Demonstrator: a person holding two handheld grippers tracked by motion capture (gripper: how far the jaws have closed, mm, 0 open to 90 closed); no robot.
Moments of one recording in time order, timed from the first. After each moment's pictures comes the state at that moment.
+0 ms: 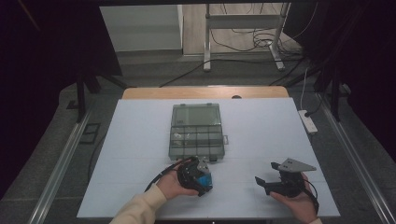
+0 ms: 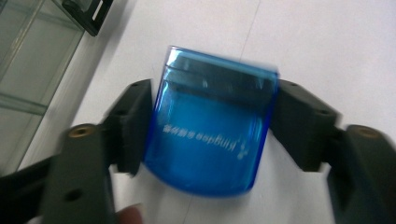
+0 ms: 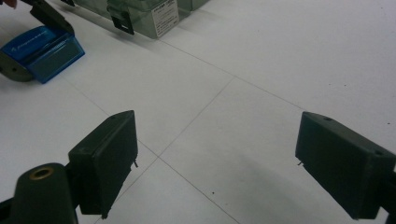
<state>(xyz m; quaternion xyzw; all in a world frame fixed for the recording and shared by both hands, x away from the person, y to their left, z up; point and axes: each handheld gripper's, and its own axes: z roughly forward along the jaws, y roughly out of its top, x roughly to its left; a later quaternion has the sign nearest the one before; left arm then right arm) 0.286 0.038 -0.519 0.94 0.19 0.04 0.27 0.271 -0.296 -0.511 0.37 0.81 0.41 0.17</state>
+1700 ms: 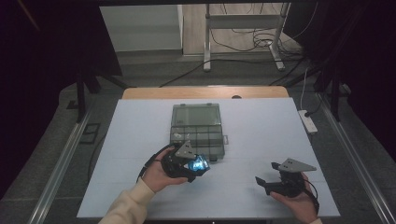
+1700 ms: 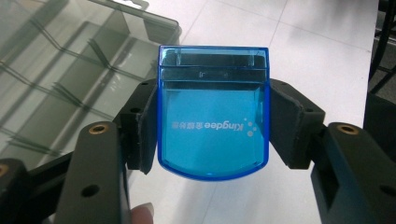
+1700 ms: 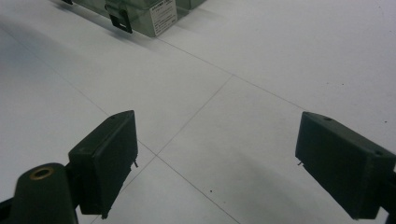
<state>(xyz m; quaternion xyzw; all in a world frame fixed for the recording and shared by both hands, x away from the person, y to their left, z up) 0.285 0.080 -0.457 0.90 0.22 0.08 0.36 0.271 -0.296 -0.511 0.37 0.82 0.41 0.17</state>
